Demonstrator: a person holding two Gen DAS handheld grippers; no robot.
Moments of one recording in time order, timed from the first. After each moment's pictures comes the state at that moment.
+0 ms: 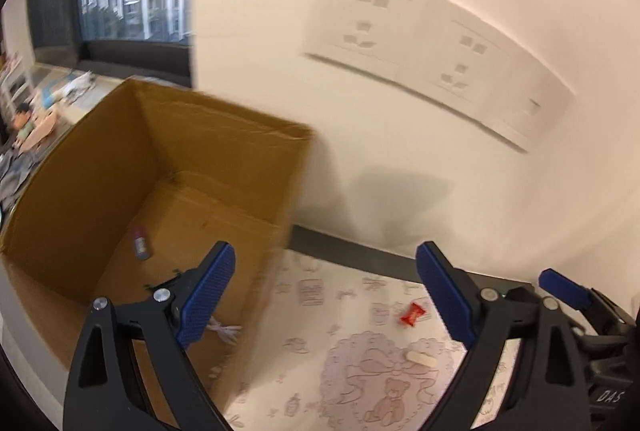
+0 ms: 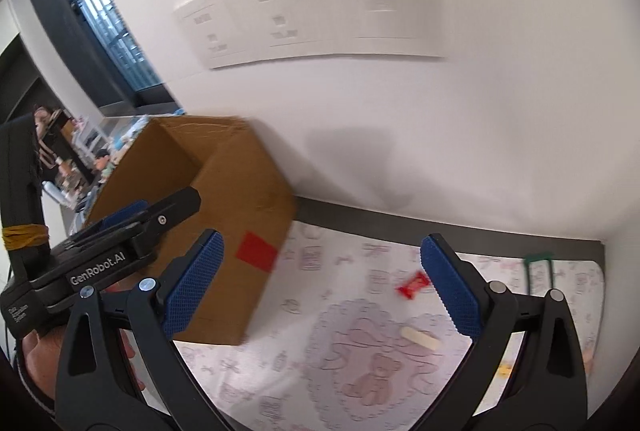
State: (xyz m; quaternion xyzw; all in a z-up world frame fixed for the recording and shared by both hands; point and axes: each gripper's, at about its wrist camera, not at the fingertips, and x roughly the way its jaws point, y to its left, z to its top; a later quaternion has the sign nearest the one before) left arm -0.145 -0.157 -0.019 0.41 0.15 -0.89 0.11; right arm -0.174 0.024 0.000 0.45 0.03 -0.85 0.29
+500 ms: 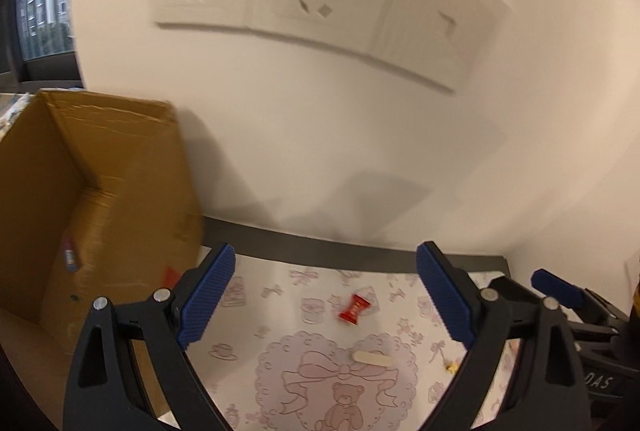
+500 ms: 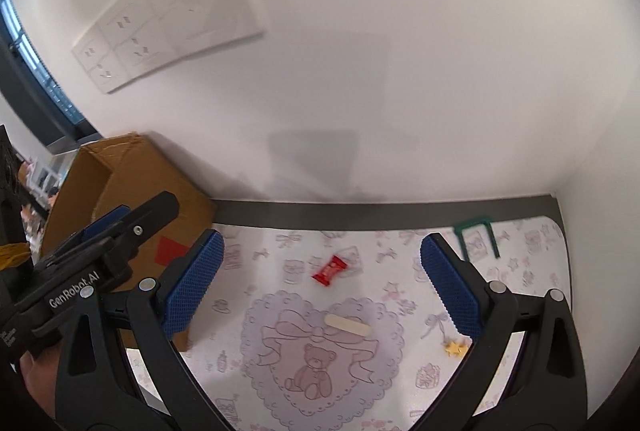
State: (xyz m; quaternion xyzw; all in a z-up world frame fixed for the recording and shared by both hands) left arm -0.185 -0.082 -0.053 0.43 0.13 -0.89 0.02; right arm -0.195 0.104 -0.022 0.47 0.00 -0.87 0.17
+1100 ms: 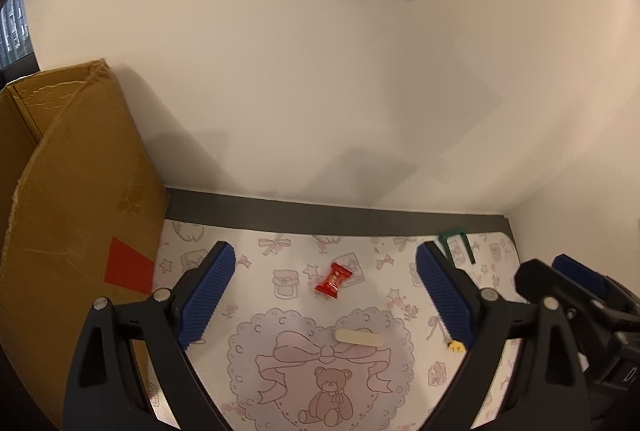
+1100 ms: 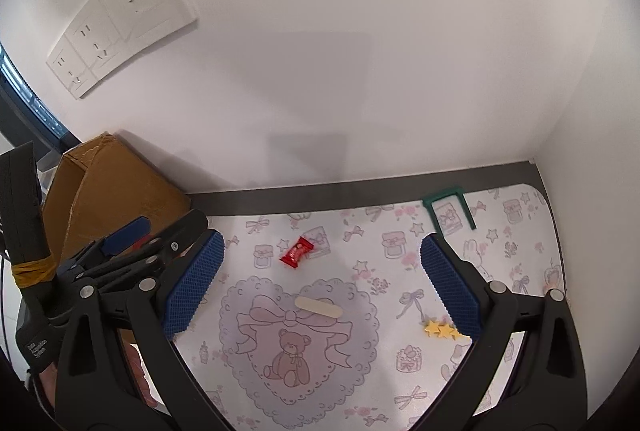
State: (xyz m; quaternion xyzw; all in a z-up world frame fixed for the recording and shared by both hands) left arm -0.190 -0.036 -0.087 0.47 0.10 -0.88 0.00; right arm -0.187 0.148 -0.039 0.49 -0.03 -0.86 0.14
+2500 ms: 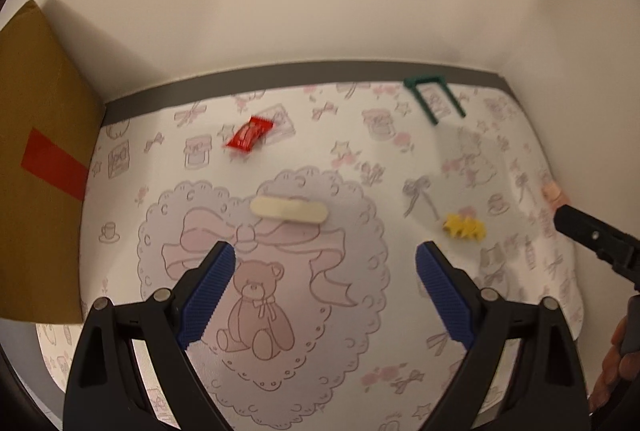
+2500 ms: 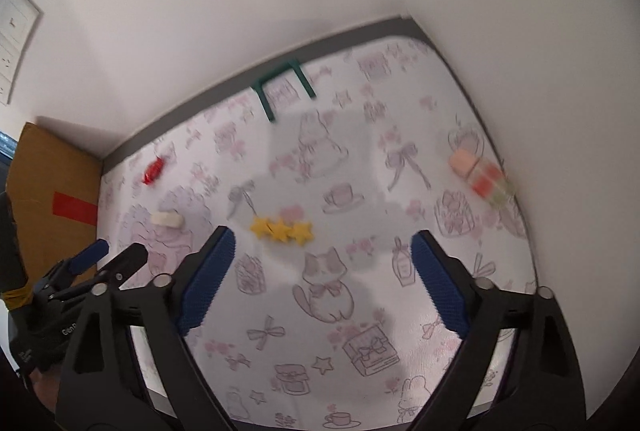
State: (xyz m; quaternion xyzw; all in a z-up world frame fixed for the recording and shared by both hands) left arm -0.125 0.082 -0.188 0.56 0.01 -0.83 -0.02; right arm -0.122 0.332 -0.160 0.56 -0.11 -0.82 0.05
